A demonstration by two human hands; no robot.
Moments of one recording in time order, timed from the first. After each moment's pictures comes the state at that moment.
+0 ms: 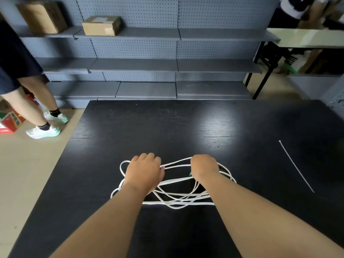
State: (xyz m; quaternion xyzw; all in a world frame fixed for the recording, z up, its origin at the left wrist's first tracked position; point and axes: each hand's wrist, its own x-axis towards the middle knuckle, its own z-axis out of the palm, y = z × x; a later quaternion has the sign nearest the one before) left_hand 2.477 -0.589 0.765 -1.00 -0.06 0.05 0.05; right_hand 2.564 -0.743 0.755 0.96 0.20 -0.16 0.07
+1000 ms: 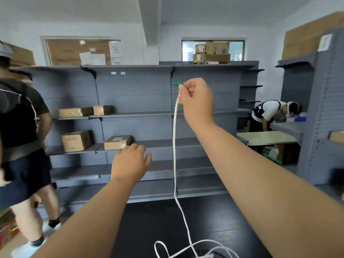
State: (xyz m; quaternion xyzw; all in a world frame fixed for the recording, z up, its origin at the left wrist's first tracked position) left_hand 2.483 -0.519 1.068 -0.94 -0.11 -0.33 0.04; right_hand 2.510 -0.686 1.191 0.67 0.28 0.37 -0.58
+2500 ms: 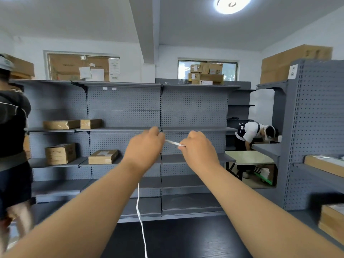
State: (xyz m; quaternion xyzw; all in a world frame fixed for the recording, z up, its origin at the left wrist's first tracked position) left_hand 2.512 -0.689 1.170 -0.92 -0.01 -0.36 0.15; right_hand 2.568 -0.831 1.155 0.86 0.29 0.38 -0.13
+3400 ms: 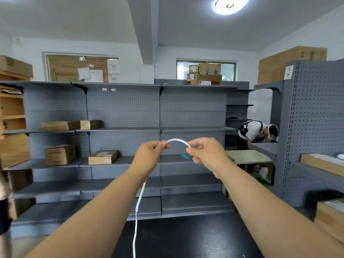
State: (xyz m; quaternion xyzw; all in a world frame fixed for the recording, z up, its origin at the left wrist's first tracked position) left_hand 2.511 -0.692 1.139 -0.81 0.01 -0.29 -0.51; right_hand 2.553 -0.859 1.152 0.80 0.21 0.11 -0.56
